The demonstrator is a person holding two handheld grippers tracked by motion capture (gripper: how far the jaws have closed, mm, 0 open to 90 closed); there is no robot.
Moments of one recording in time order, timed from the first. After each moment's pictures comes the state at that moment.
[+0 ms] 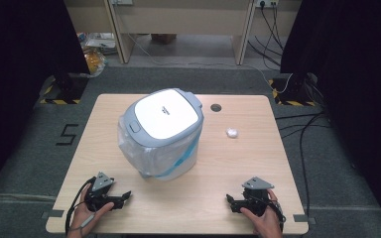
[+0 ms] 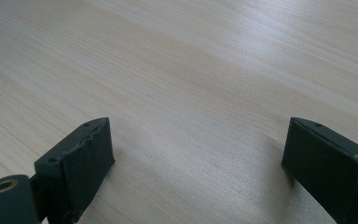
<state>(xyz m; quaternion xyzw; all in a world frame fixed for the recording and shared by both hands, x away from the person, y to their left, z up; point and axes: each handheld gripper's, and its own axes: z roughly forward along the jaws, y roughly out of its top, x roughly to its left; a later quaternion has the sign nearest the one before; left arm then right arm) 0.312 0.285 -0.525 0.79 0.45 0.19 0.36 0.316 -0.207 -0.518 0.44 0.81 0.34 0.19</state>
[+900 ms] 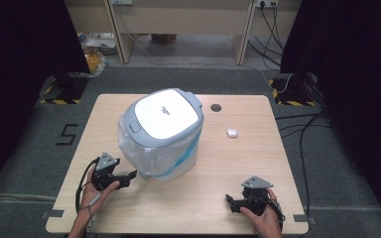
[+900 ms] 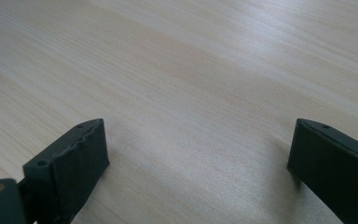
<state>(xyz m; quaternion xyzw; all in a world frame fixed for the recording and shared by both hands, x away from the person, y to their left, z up) 0.367 0.268 -0.496 0.77 0.45 0.20 0.42 0.318 -0.206 -0.518 0.44 0.81 0.33 0.19</state>
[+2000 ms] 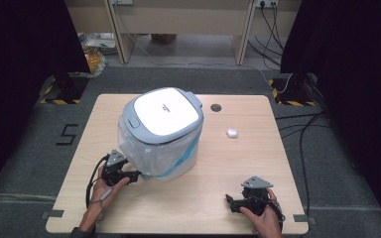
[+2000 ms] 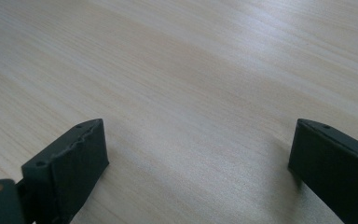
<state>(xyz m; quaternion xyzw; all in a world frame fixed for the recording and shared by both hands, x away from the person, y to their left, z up) 0.380 0.253 -0.513 0.76 0.45 0.20 0.42 0.318 -0.205 -0.518 0.44 0.81 0.33 0.19</state>
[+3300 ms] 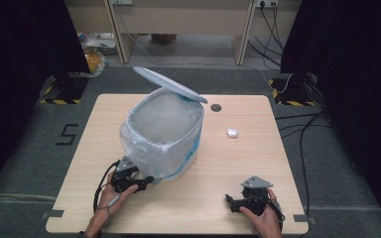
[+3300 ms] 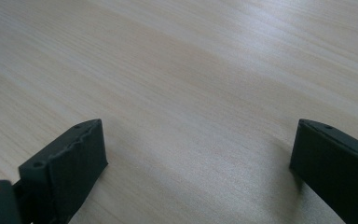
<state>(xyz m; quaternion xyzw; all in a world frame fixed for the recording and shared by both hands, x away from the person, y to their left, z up) 0.367 0.222 -0.521 0.79 0.43 0.15 0.42 0.319 -0.205 -0.518 0.44 0.81 0.33 0.19</state>
